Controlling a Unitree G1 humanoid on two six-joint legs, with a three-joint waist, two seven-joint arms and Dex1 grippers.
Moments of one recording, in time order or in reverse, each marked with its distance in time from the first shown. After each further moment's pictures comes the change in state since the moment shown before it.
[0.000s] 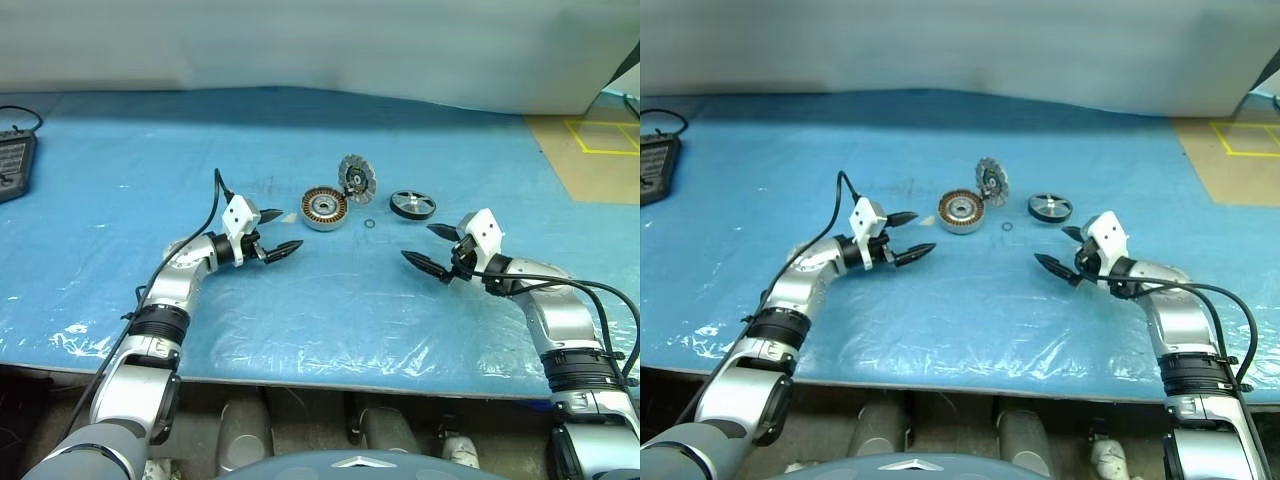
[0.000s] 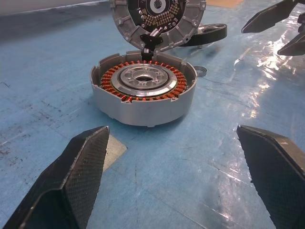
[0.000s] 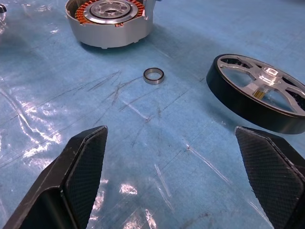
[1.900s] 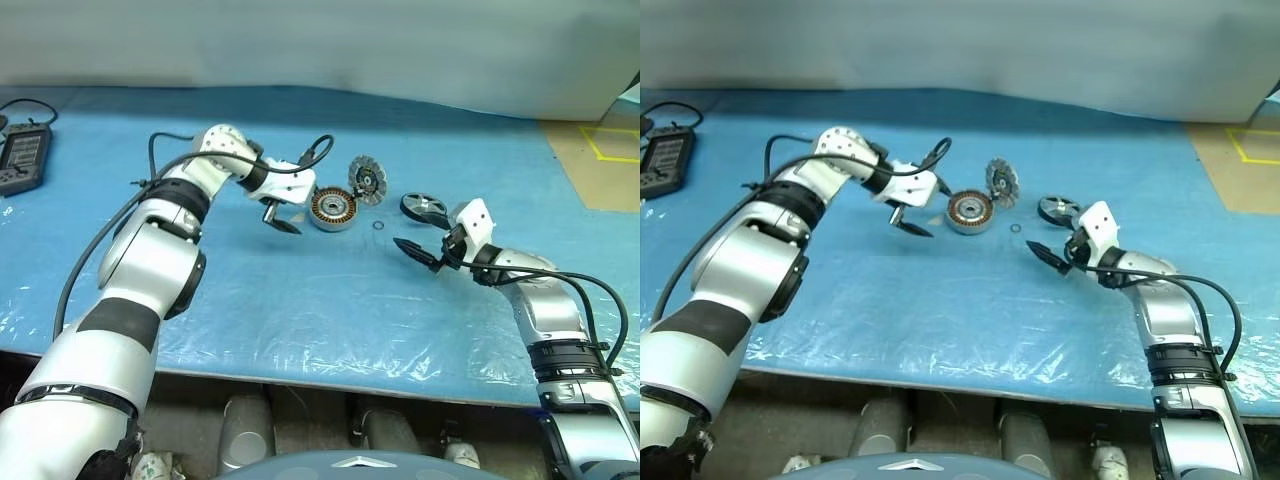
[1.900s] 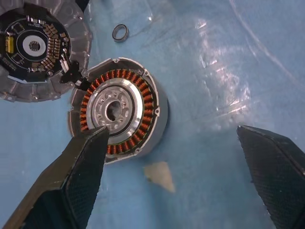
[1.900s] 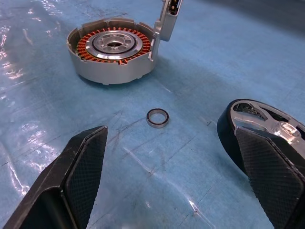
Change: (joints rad) left arm -0.803 0.011 -0.373 0.690 0.521 -0.559 -0.321; right arm -0.040 0.044 0.013 0.003 -0.011 -0.019 -0.062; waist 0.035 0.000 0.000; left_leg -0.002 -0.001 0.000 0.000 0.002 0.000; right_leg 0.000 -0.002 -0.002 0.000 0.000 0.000
